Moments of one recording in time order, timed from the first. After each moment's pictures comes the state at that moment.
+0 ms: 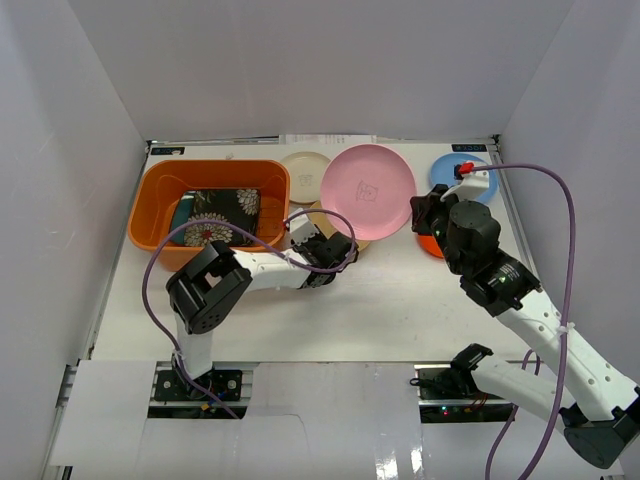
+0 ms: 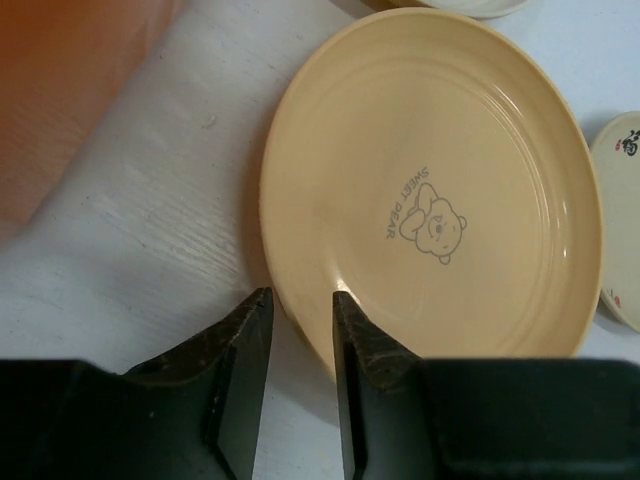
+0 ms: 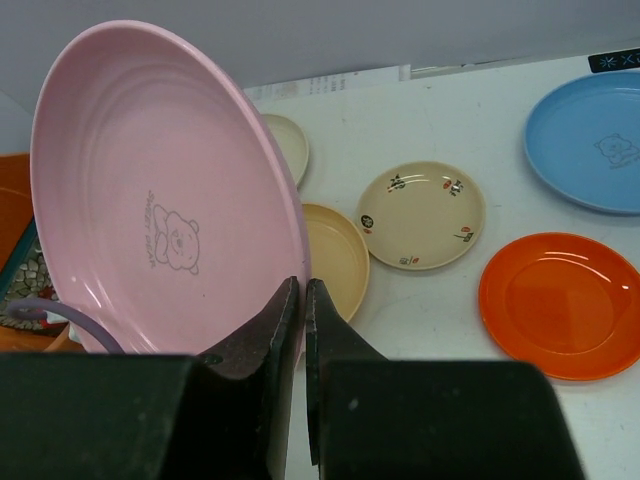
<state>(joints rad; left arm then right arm) -0.93 1.89 1.09 -0.13 -0.85 -1.29 0.67 0.86 0.97 -0.29 0.44 0.39</state>
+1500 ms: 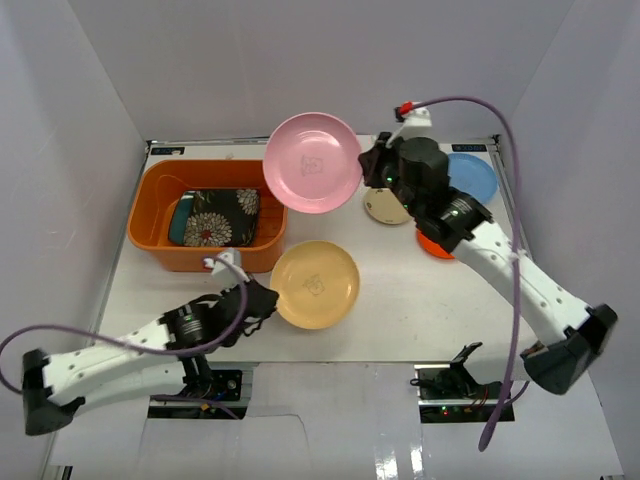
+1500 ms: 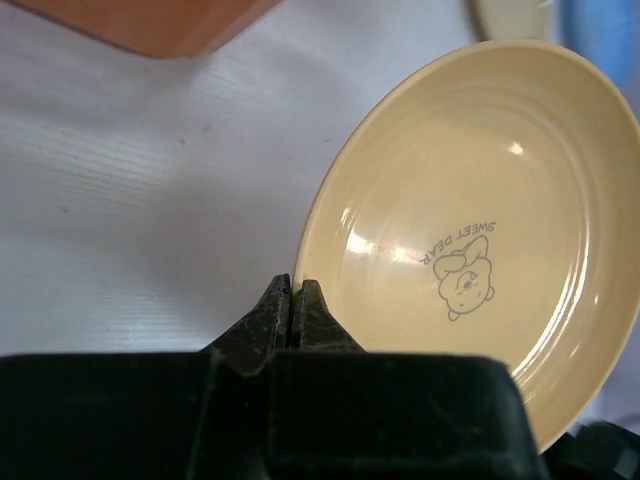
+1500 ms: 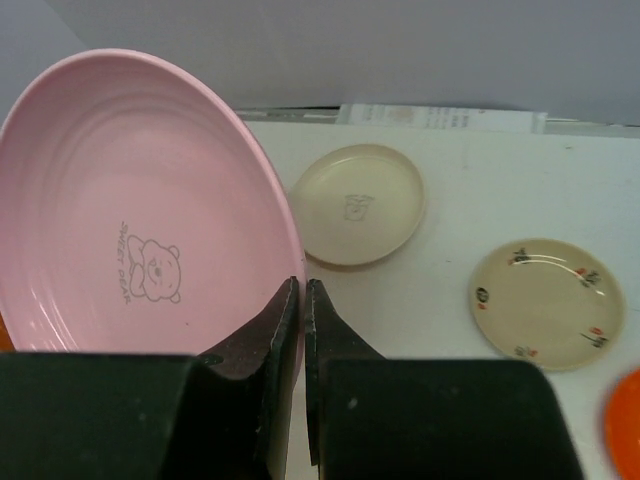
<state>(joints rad) -1.15 0.82 0.60 -0.59 -0.68 -1.28 0.70 1.27 1.40 -0.28 0.30 0.35</state>
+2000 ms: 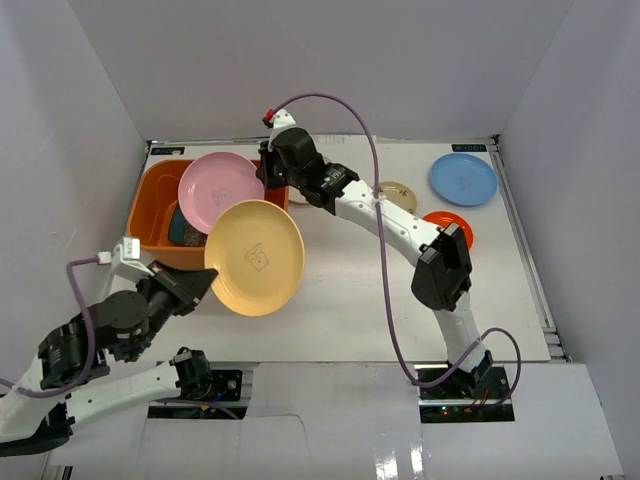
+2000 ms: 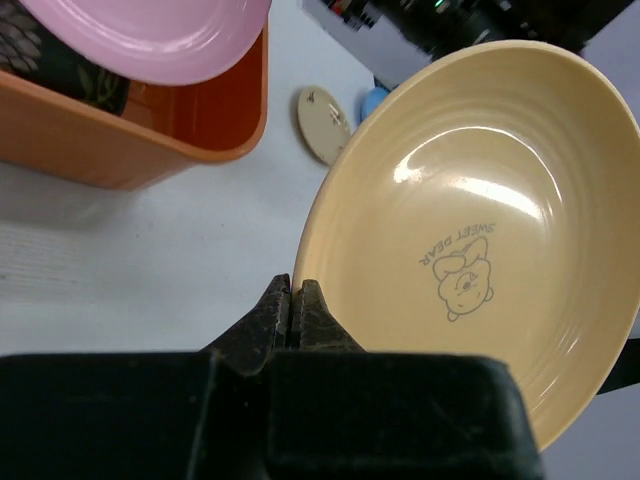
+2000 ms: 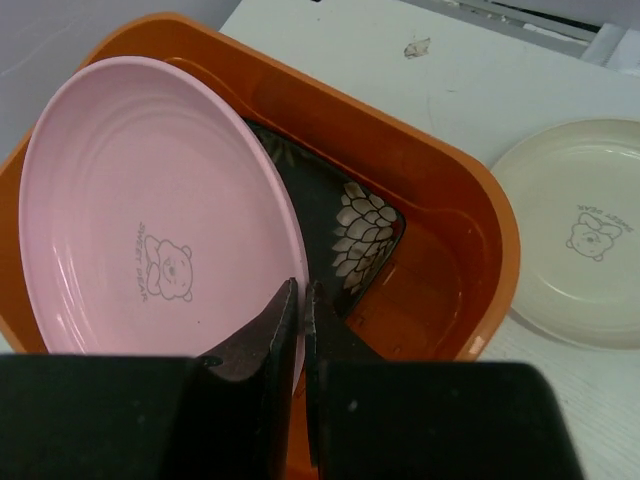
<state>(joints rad) -1.14 0.37 1.01 -0.98 -0.73 -1.12 0.88 2.08 2.04 -0.30 0.08 0.33</state>
